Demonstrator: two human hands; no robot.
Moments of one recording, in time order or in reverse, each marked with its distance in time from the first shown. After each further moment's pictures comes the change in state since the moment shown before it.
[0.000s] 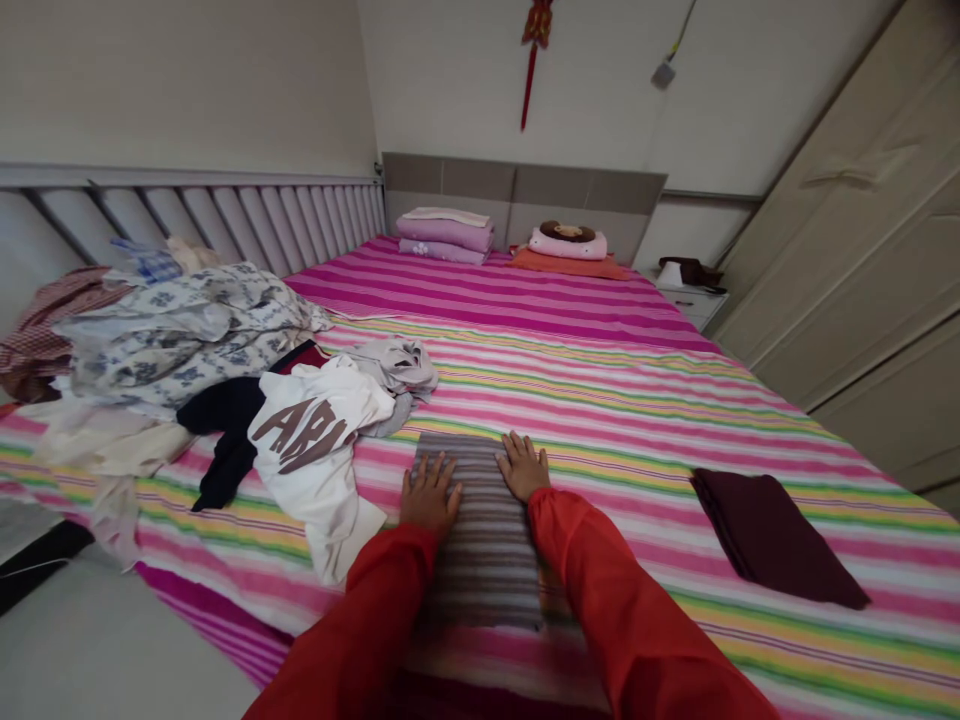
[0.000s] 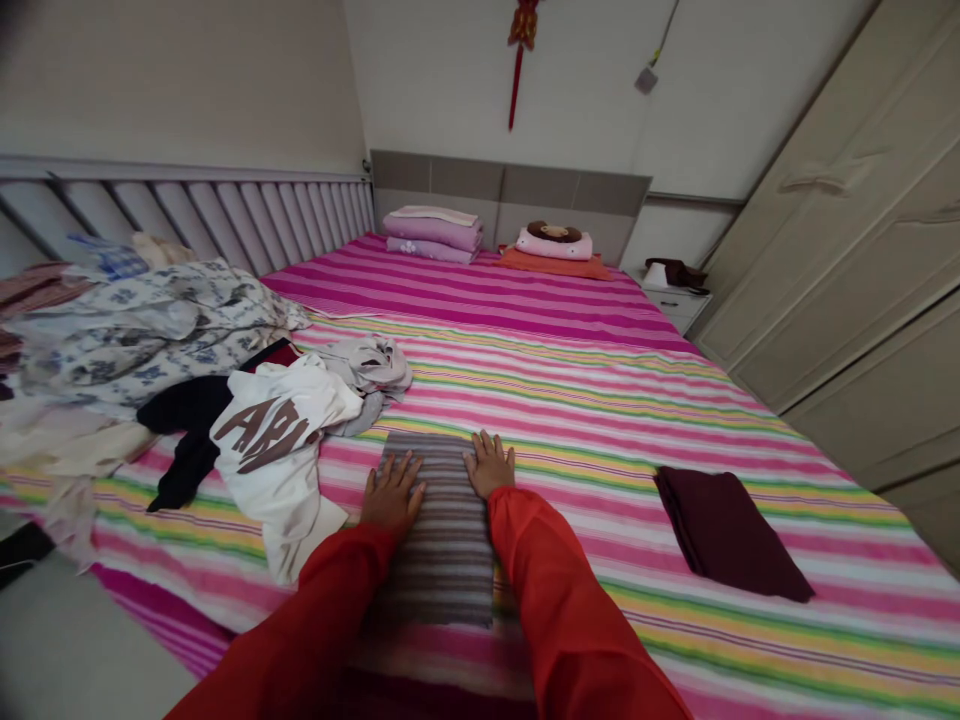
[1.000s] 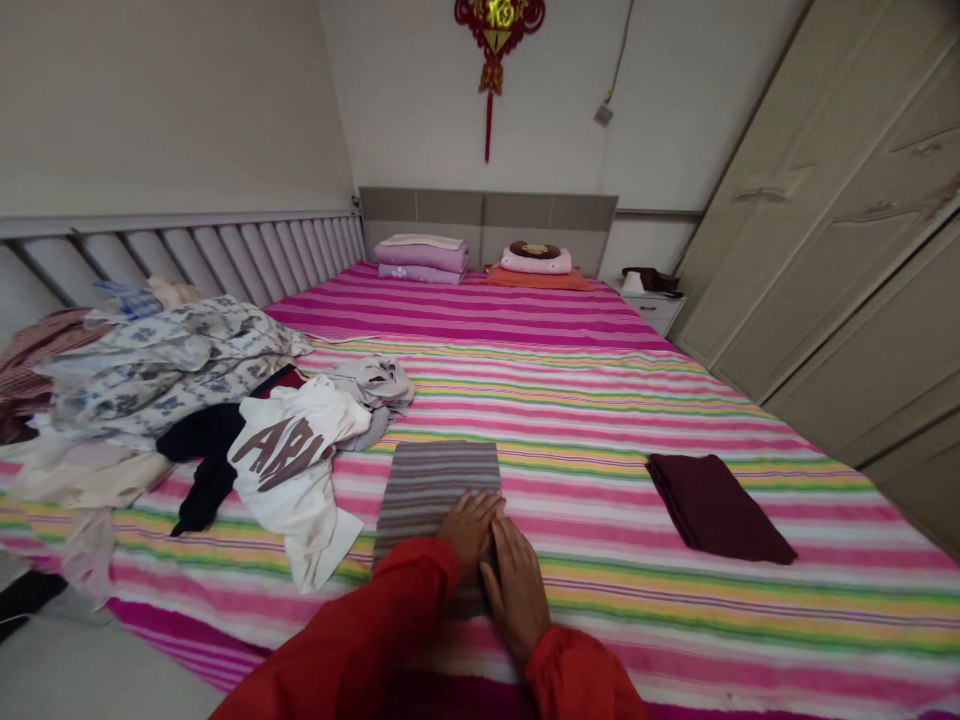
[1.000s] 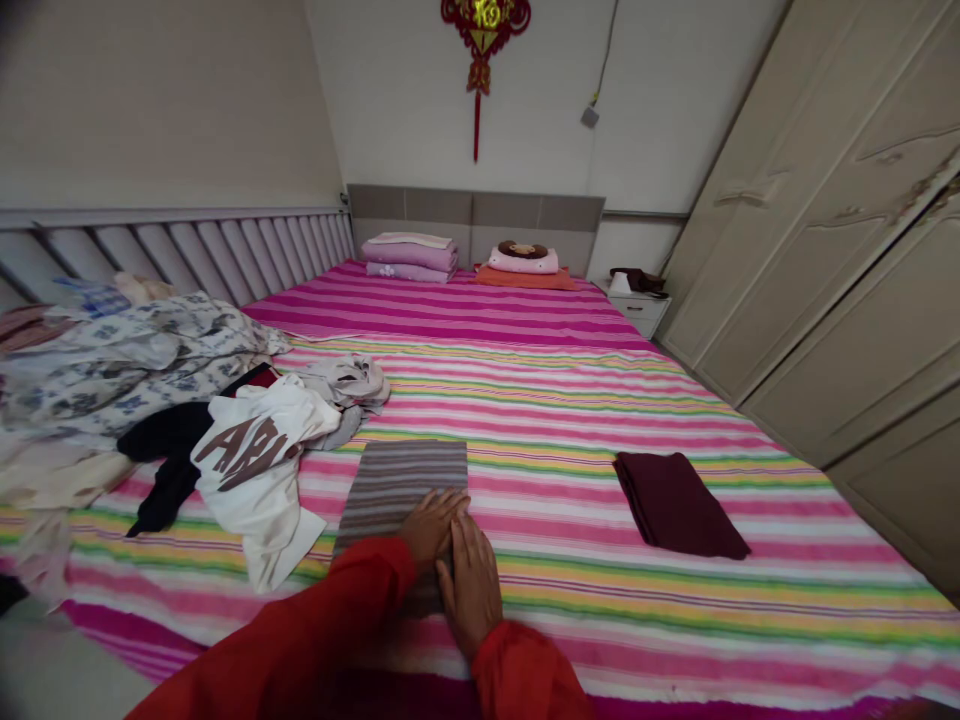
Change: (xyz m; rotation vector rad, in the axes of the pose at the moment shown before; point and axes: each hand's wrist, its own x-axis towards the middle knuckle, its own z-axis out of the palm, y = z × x) left_hand -0.020 0.076 0.022 0.040 -0.248 0.639; right_hand -0.157 0.036 0.087 0.049 0.668 -0.406
